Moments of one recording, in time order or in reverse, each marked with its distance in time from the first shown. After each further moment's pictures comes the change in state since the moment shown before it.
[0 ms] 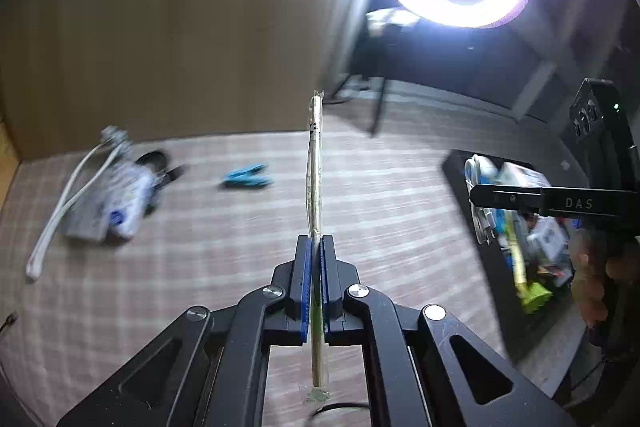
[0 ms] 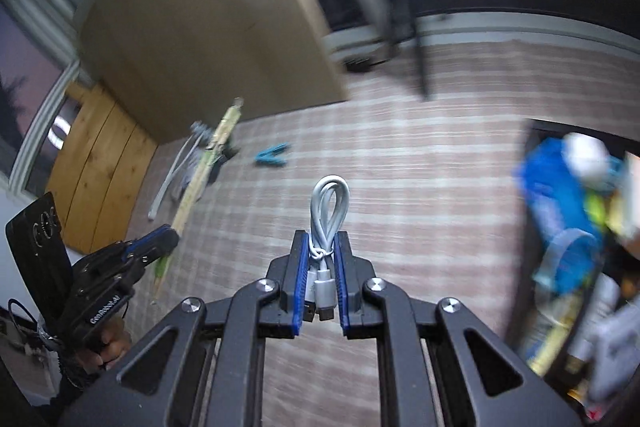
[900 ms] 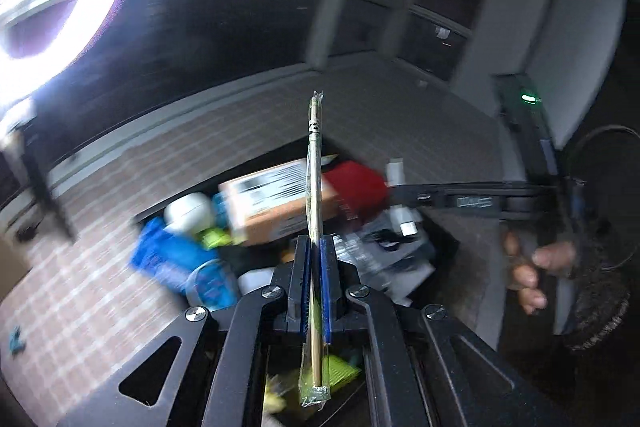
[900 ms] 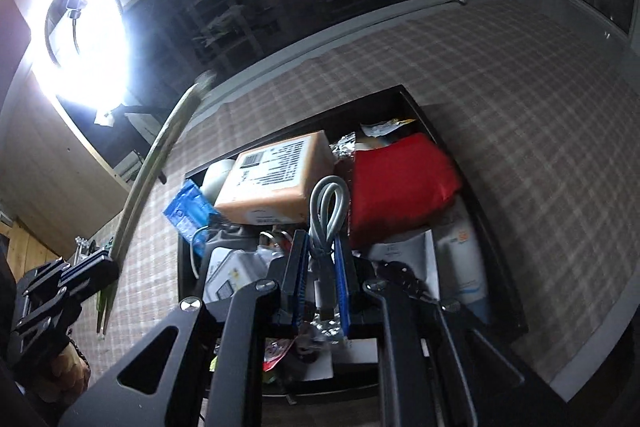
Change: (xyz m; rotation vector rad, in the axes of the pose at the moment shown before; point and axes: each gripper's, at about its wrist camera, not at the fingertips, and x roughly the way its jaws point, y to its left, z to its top) left arm 0.062 -0.327 0.032 0.503 0.058 -0.428; right arm -0.182 -0.240 -0.069 0.335 -0.213 -0.340
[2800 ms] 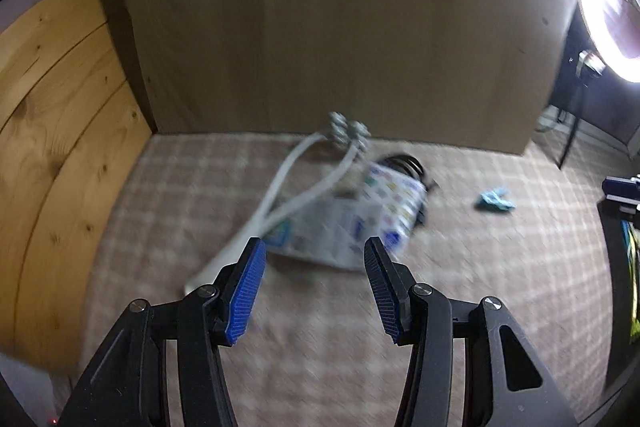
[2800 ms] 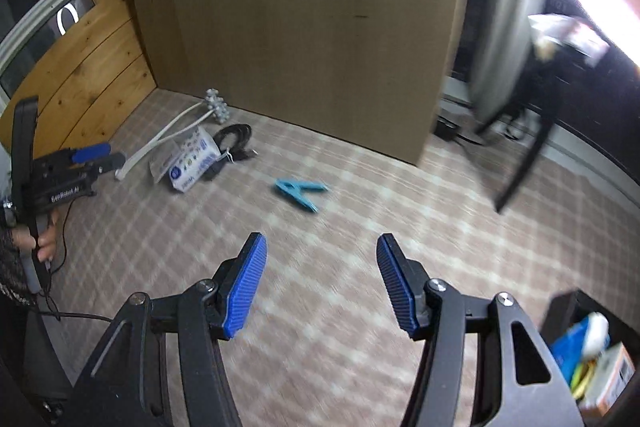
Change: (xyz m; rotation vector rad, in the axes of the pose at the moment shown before) left arm -0.277 0.395 -0.272 -0.669 0.038 0.821; right arm 0.163 0.465 -0.067 -0.819 0.198 0.316
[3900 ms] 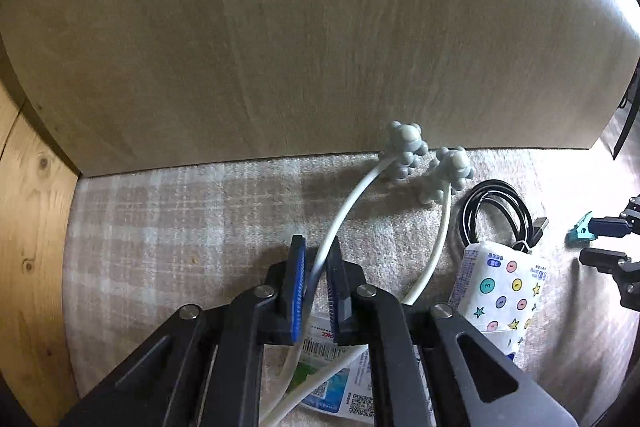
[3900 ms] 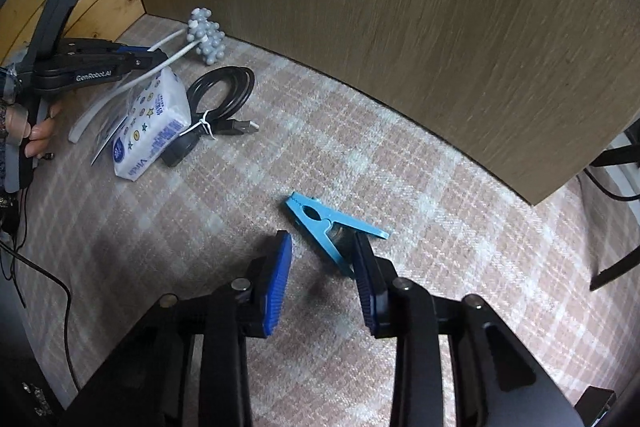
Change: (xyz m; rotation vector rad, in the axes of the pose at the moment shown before) left arm 0.136 0.009 0.062 0.122 0.198 -0.042; right arm 0.125 0.026 0.024 -0.138 0.193 0.048
